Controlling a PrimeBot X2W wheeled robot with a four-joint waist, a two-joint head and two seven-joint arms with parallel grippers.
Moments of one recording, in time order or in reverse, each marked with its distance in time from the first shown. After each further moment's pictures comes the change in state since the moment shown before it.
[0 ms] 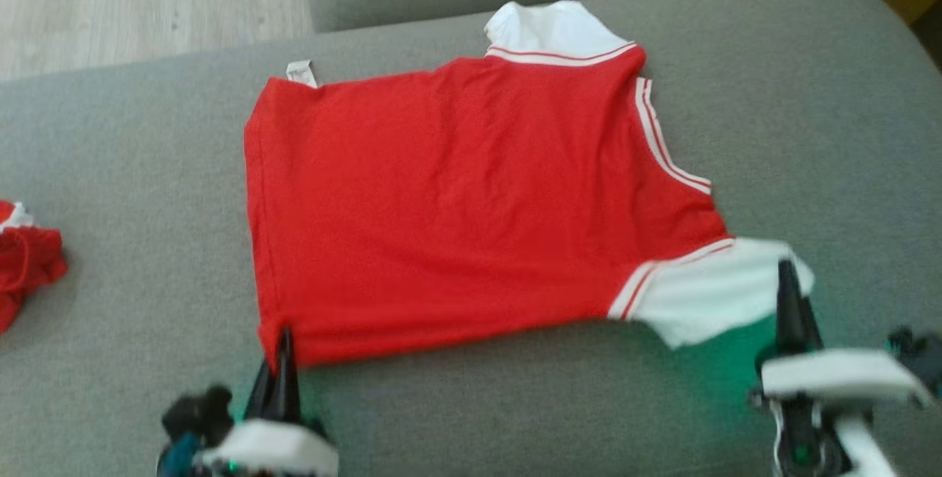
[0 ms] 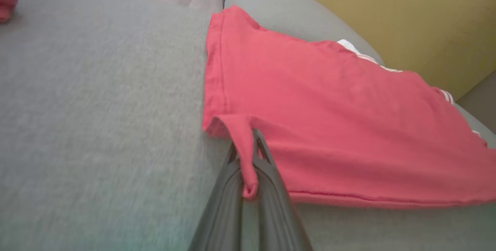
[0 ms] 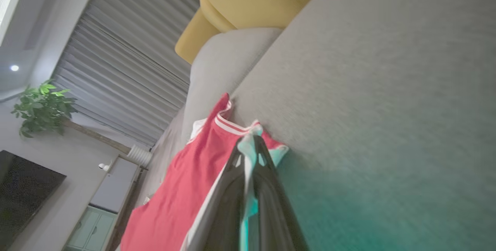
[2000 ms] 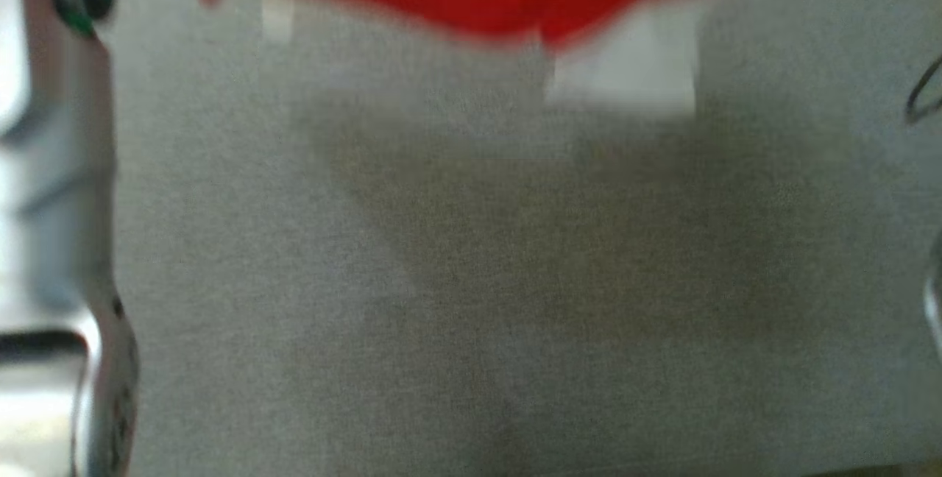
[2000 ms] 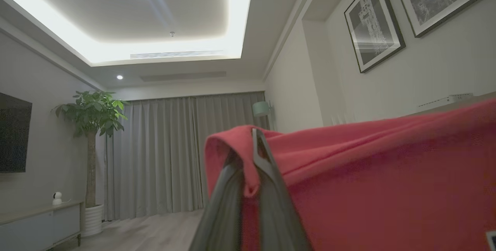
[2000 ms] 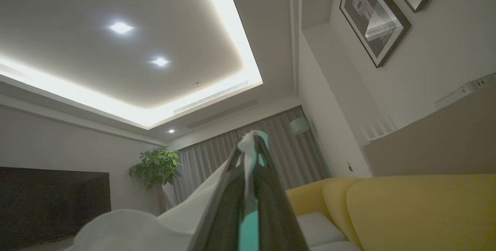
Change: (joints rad) left arm -1.095 0.149 0.049 -0.069 0.283 0.062 -0.001; right arm -1.208 -0.037 -0.141 0.112 -0.472 0.000 0.003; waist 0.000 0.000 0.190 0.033
